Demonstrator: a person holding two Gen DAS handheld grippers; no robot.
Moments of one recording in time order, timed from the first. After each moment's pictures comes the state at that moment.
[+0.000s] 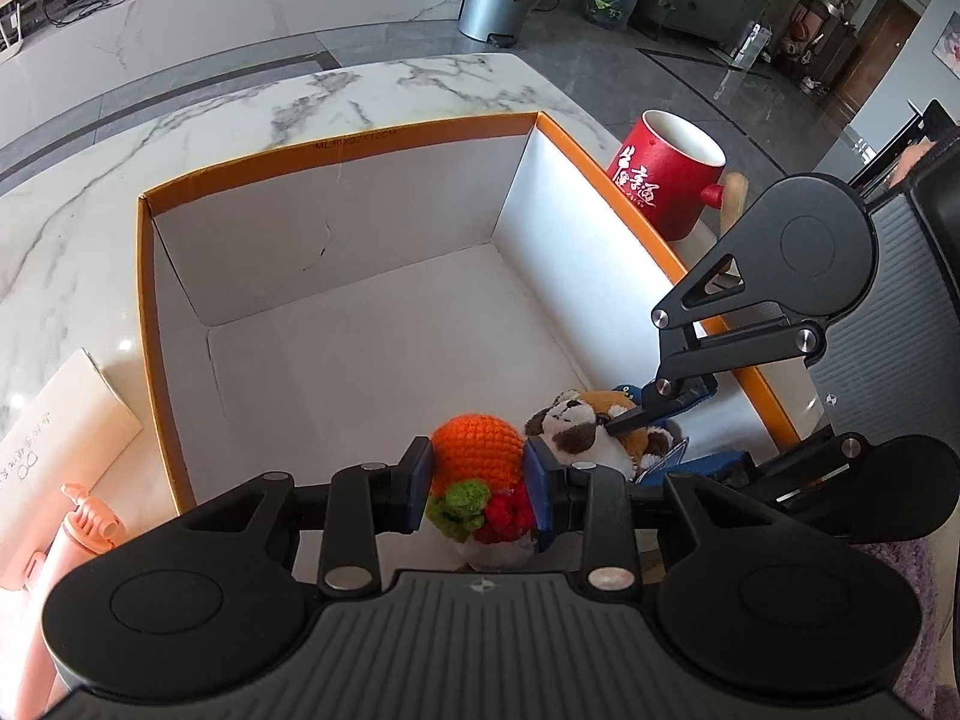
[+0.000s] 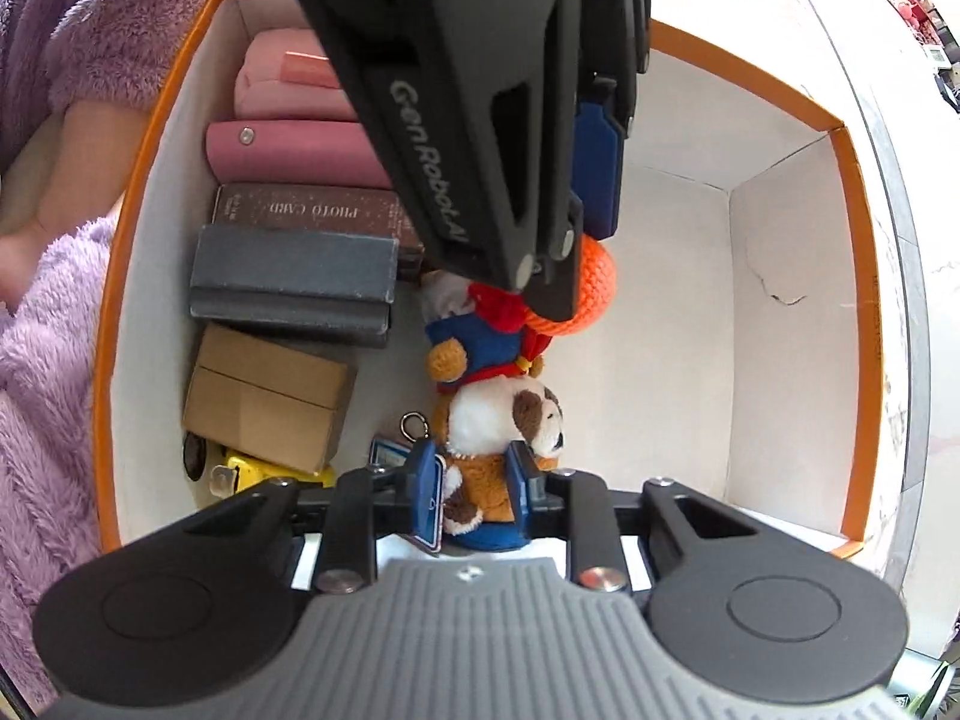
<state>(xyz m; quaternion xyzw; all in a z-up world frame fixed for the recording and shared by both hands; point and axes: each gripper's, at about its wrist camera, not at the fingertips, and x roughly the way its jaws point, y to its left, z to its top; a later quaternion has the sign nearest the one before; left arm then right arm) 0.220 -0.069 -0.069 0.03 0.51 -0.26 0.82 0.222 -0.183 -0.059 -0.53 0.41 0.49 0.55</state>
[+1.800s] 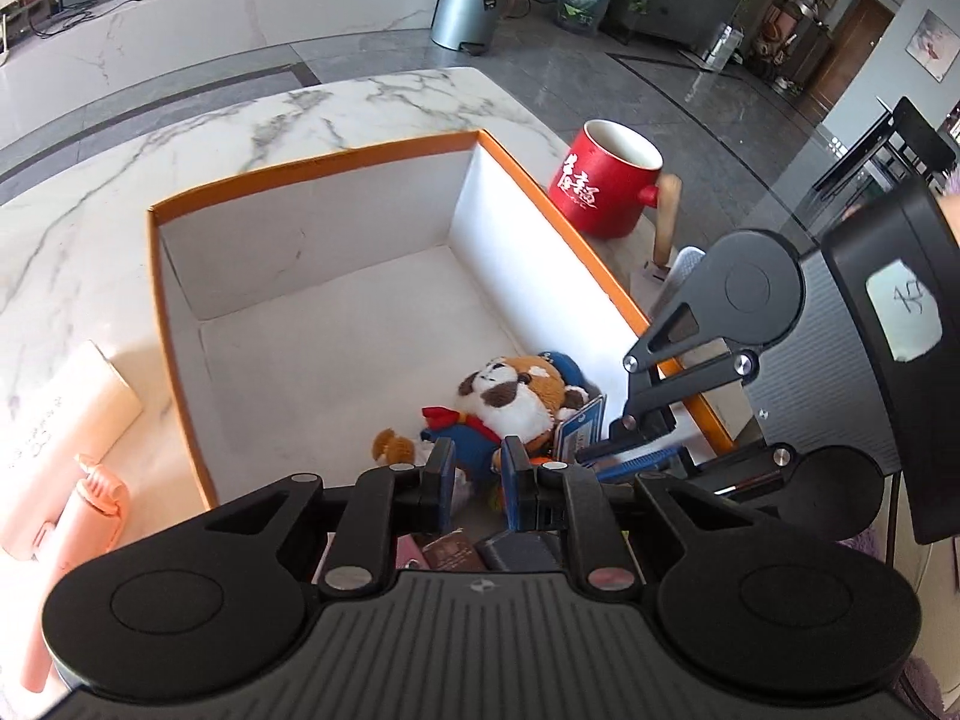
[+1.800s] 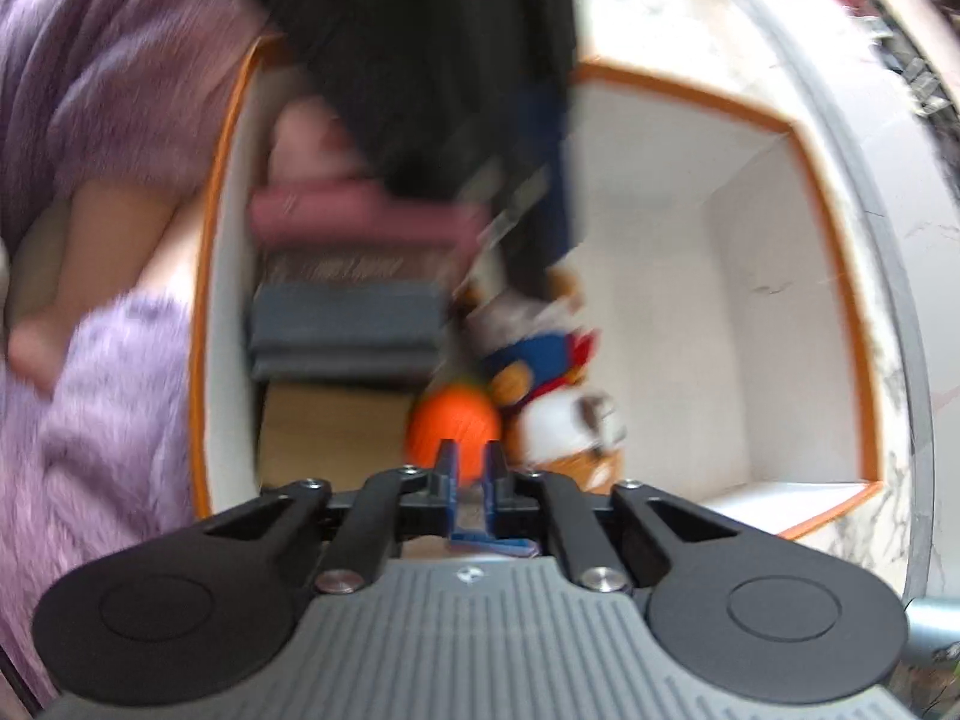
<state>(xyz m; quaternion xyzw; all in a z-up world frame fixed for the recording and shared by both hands) 0.189 -0.062 -0.036 0.02 0.50 -0.28 0.82 0.149 -0.158 -0.026 -0.49 0.41 0.49 0.60</state>
